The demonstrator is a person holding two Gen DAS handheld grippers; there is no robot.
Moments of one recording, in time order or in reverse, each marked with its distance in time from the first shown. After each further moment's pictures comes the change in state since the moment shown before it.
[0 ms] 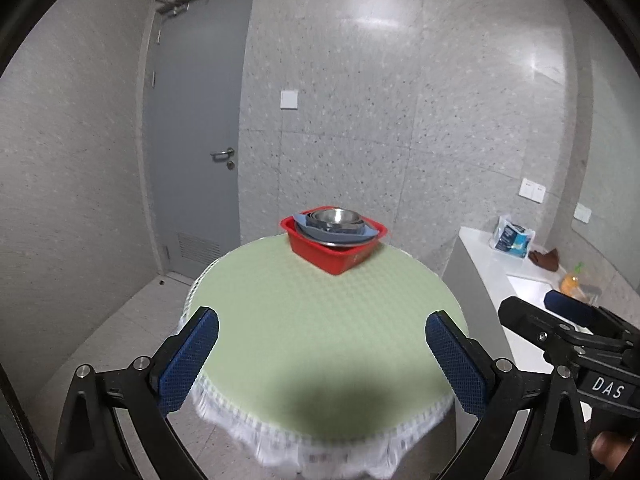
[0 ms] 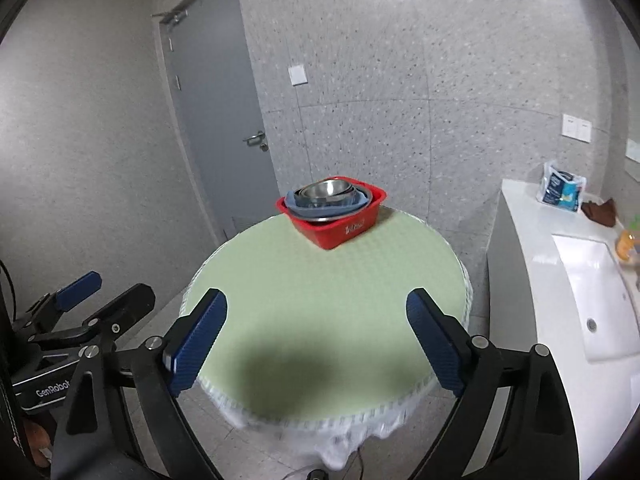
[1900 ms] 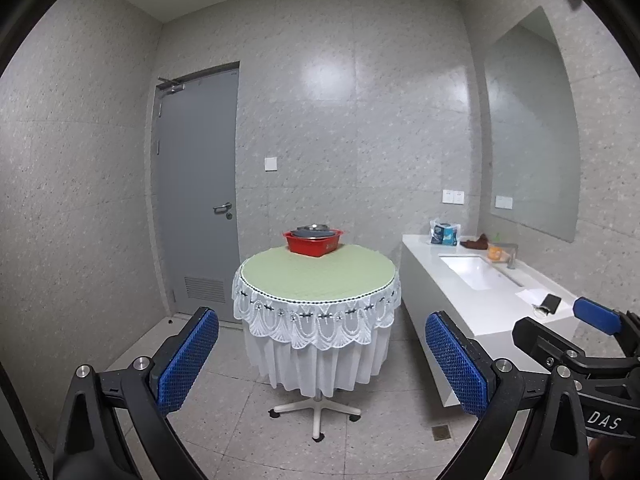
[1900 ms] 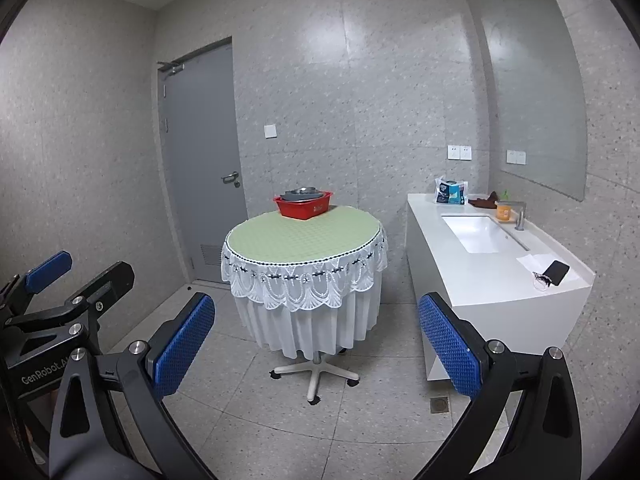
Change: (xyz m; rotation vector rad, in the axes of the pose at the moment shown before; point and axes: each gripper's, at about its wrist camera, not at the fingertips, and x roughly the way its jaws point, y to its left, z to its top) left arm -0.588 0.083 -0.306 0.123 -0.200 -0.103; right arm -0.407 0.191 -0.300 0.023 -0.237 -0.262
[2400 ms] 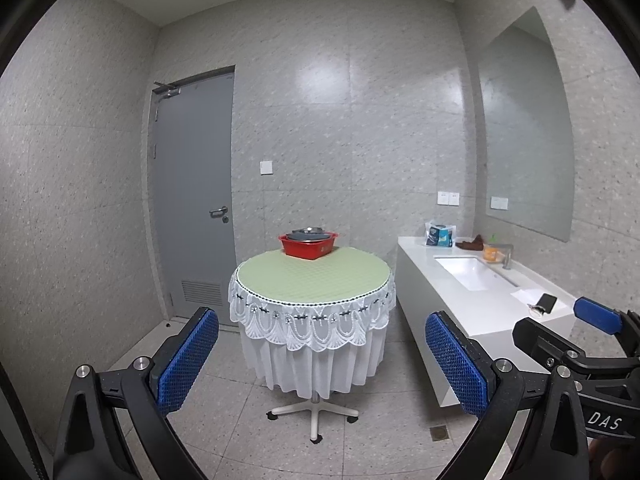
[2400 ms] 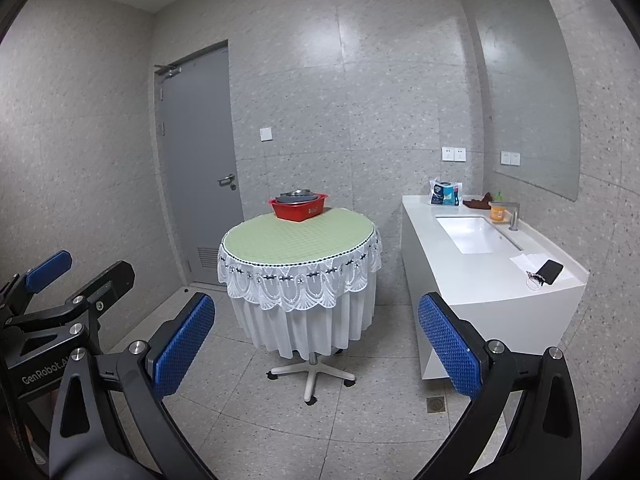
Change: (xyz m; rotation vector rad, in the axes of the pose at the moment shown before) left arm 0.012 -0.006 0.002 0.010 -0.009 -0.011; right arm -0.012 -0.006 0.000 0.004 -0.007 -0.013
